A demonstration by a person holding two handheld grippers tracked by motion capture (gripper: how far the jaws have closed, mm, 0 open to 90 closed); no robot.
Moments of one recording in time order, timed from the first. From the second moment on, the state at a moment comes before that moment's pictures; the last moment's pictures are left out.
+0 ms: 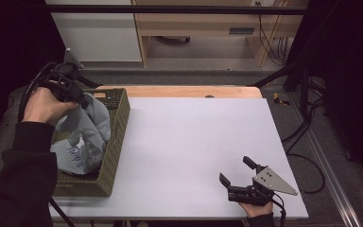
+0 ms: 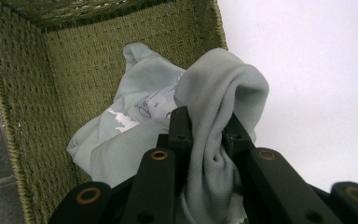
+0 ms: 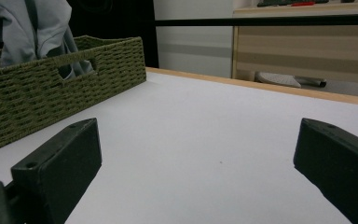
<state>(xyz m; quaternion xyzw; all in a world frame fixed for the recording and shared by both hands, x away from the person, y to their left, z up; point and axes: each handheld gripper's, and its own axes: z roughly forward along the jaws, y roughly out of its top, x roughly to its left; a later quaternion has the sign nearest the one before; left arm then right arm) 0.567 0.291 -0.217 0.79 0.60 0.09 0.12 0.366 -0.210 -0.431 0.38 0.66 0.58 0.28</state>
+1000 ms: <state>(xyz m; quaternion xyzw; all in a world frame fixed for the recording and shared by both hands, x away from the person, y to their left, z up) 0.550 0.296 -0.159 0.78 0.59 0.13 0.14 0.376 -0.196 -0.423 0.36 0.67 0.59 0.27</state>
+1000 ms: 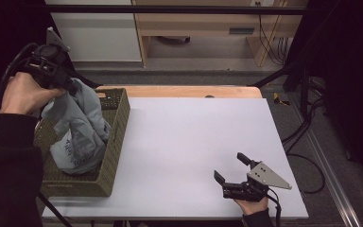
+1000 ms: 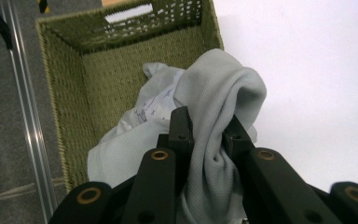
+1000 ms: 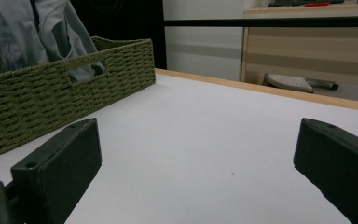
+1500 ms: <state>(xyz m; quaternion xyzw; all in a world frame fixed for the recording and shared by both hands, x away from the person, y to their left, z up) 0.533 0.290 -0.111 0.78 0.58 0.17 0.17 0.384 -0.185 -0.412 0.35 0.67 0.60 0.26</state>
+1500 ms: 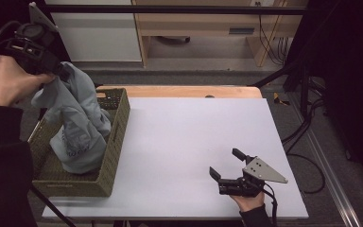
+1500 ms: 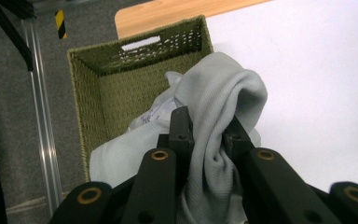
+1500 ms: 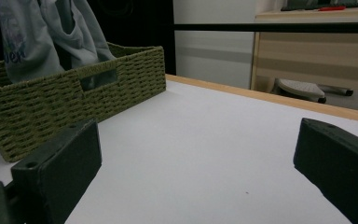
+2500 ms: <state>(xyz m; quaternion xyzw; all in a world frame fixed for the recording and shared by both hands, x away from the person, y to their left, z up) 0.539 0.292 -0.113 0.78 0.58 0.16 0.16 0.432 -0.066 -0.383 0.28 0.70 0.64 0.18</state>
